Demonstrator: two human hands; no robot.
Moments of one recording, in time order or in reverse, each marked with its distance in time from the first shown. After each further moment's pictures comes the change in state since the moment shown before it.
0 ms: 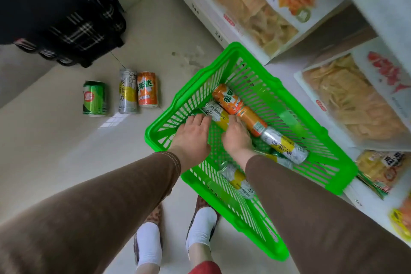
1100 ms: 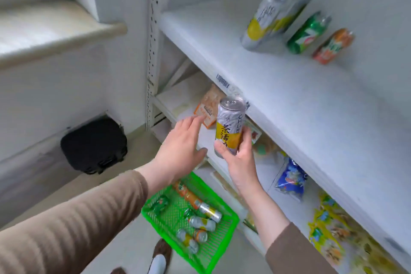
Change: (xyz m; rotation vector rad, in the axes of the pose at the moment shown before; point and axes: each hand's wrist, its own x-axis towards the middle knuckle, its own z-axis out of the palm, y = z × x) left_hand -0.279 0.178 -0.508 -0.226 0.643 0.404; right_hand -0.367 -0.199 -0.545 1.069 0.477 -0.390
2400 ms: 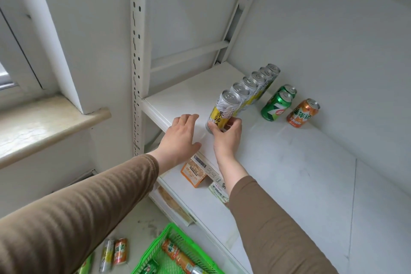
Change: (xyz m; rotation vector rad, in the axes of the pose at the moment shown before) left_hand 0.214 0.016 -0.085 0.099 0.016 -0.065; right_hand 0.245 -0.096 0.020 -0.217 0.442 -0.103
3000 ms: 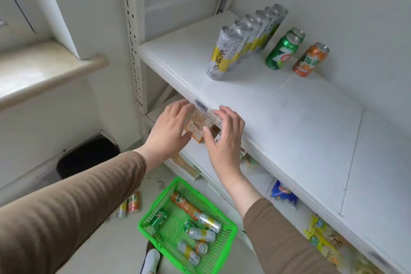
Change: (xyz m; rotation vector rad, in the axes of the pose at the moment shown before) left_hand -0.116 -0.023 0.061 0.032 0.076 0.169; right_hand -0.150 0.046 -0.084 -0.316 -0.139 -0.571
